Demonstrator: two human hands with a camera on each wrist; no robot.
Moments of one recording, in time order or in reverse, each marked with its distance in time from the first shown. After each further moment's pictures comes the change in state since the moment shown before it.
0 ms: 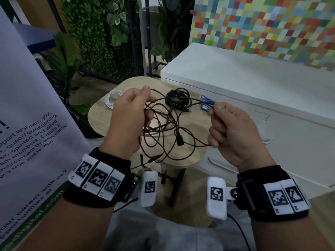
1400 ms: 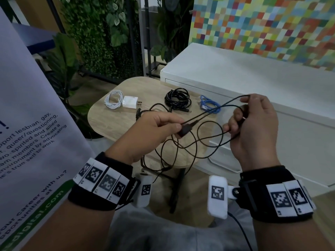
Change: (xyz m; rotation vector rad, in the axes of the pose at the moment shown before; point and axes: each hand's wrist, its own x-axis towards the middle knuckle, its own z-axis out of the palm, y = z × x) left_hand -0.016 -0.017 0.003 0.318 -0.543 0.025; right_hand 0.004 -0.012 -0.007 0.104 0.455 -0.246
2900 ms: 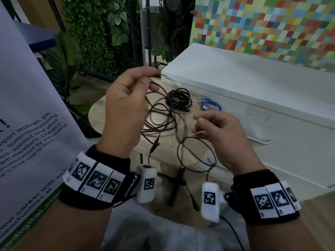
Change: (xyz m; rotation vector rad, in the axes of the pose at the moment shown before) left_hand 0.003 0.033 -0.015 -0.283 0.510 0.358; right_hand -0.013 0.034 0.000 -0.378 -0.491 0.032
